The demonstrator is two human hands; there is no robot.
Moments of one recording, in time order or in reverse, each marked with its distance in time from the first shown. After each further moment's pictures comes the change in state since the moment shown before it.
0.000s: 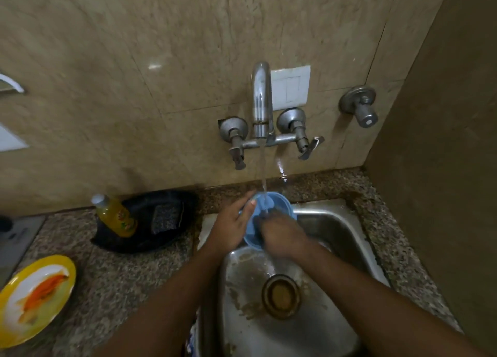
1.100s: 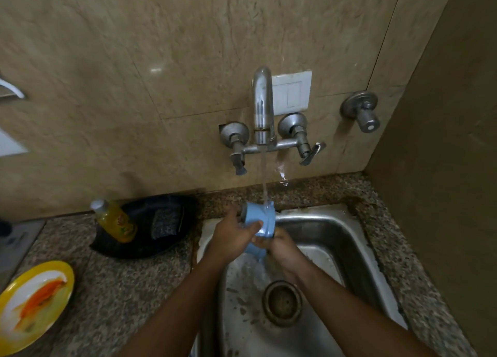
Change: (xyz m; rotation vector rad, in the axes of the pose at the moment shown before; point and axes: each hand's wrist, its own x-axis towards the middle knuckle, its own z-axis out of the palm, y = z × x) left_hand -0.009 0.009 0.002 0.005 0.037 -0.300; right_hand -0.017 -0.017 0.024 1.631 0.155 0.410
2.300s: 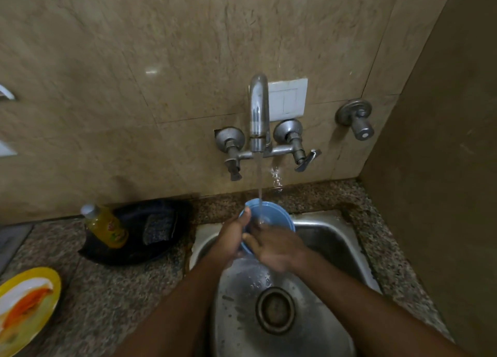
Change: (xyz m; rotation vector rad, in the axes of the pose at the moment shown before) left_hand 0.033 -0.013 0.021 -0.601 -0.203 -0.245; right_hand -0.003 -0.051 -0.003 -1.461 -0.261 -0.177
